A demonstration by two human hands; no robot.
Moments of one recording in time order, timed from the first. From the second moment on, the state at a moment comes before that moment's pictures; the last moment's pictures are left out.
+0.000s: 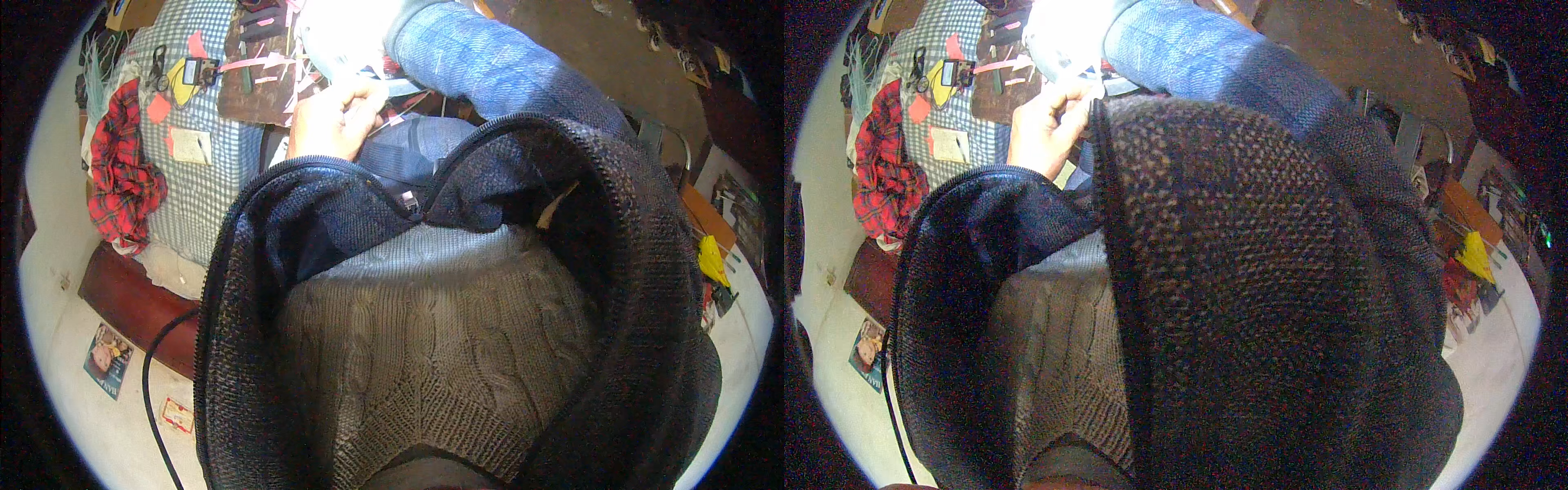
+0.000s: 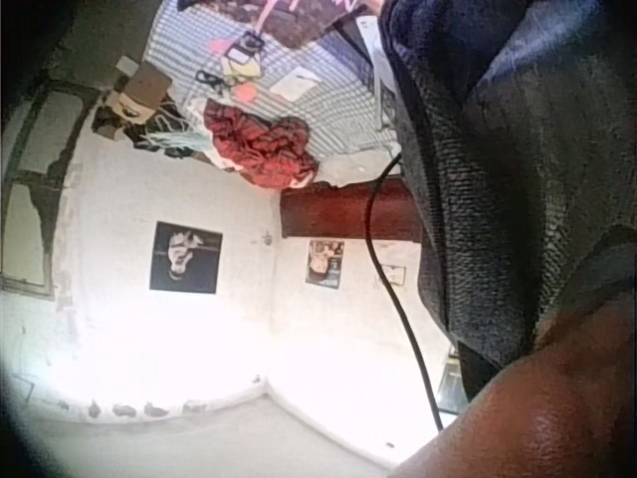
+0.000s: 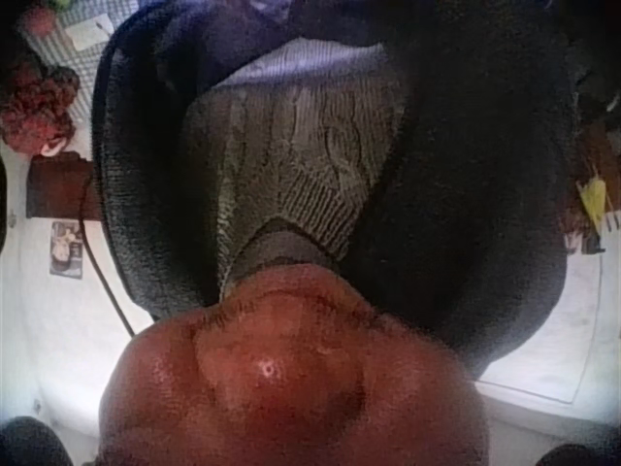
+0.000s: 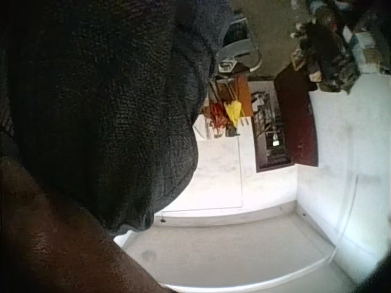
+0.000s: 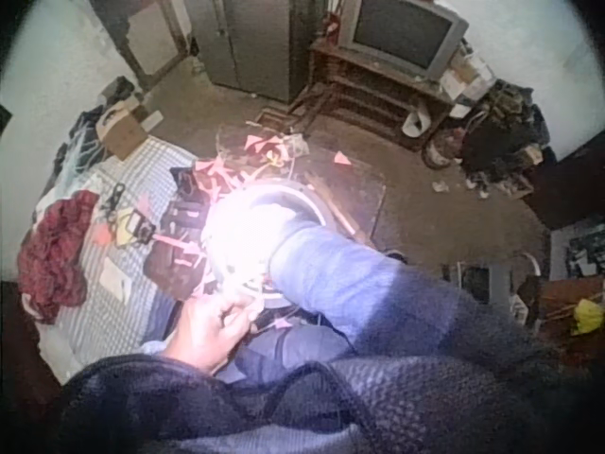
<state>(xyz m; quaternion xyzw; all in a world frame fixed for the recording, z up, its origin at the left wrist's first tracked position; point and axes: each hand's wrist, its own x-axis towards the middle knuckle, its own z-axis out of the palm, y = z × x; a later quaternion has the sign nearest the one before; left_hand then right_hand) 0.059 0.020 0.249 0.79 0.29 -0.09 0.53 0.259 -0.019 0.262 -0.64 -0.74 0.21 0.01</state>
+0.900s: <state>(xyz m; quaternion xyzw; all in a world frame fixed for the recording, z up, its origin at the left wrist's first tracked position) 0.074 0.025 0.205 0.93 0.20 0.09 0.31 0.249 -0.024 0.252 -0.65 -0.74 0.11 0.10</state>
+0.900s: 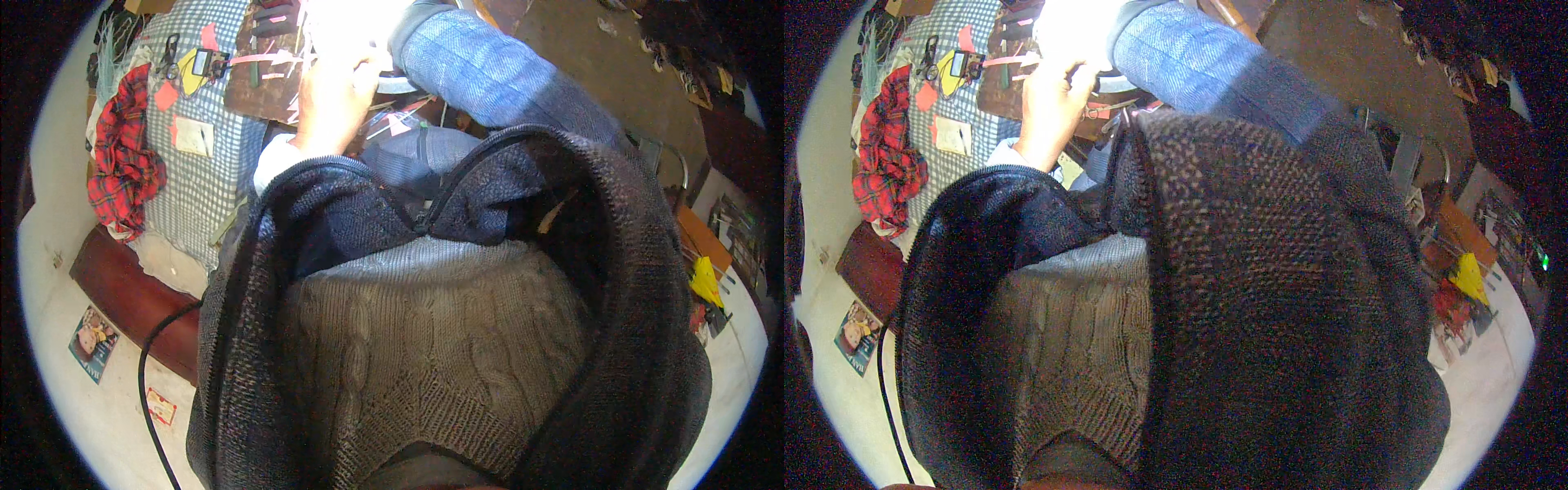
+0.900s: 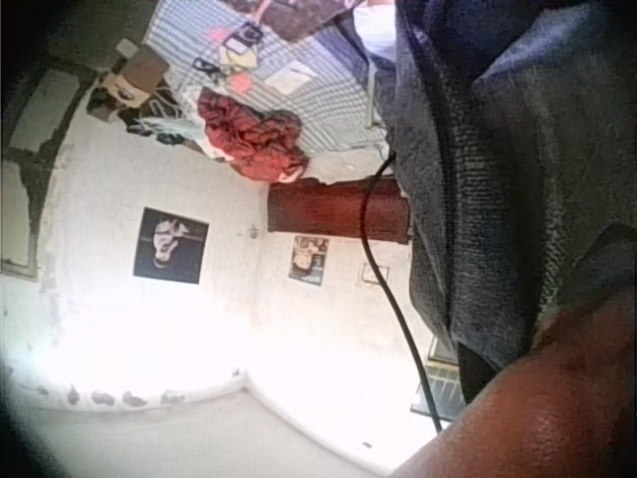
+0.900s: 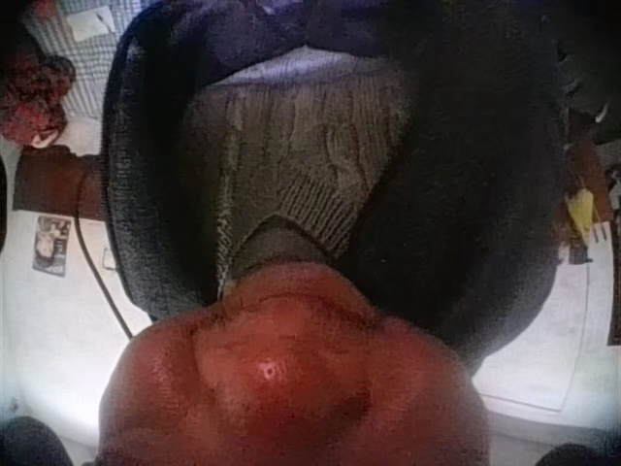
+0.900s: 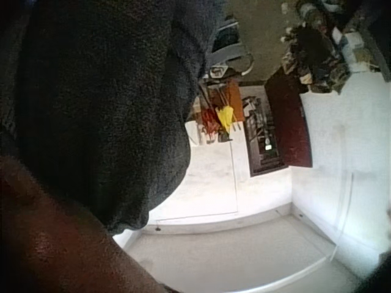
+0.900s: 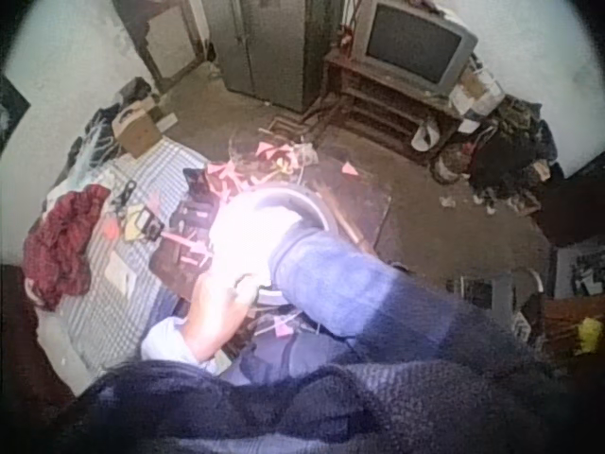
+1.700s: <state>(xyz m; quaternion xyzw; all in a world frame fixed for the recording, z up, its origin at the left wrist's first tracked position) 0.080 0.024 0.192 0.95 0.16 0.09 0.27 0.260 -0.020 0.225 -0.64 -0.75 0.02 0.16</state>
